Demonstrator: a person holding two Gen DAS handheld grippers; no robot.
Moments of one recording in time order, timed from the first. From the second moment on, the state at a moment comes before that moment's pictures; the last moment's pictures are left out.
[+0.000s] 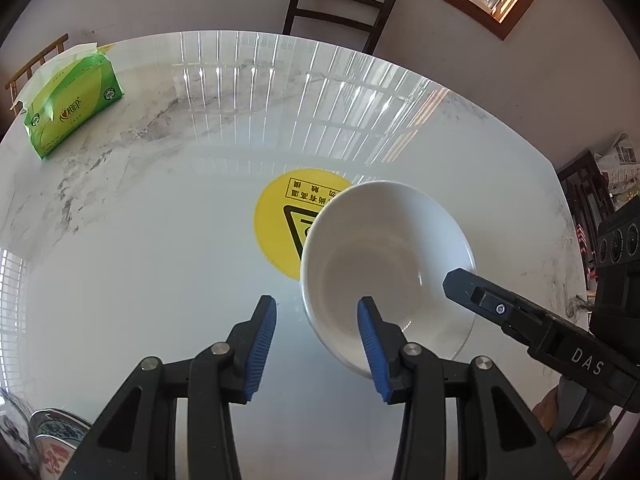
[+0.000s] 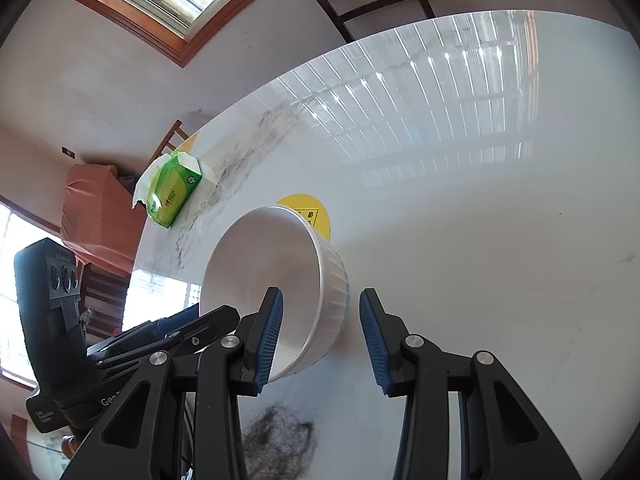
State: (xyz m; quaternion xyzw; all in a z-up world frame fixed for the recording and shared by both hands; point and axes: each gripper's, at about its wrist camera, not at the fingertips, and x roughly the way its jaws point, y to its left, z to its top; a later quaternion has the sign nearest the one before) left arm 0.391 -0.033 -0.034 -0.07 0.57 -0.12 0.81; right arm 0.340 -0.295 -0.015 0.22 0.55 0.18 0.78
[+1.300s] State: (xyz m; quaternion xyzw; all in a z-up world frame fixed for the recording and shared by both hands) left arm 0.222 -0.023 0.047 -0.03 0.50 -0.10 0.86; right arm 0.200 -0.296 0.058 0.24 0.53 0.26 0.77
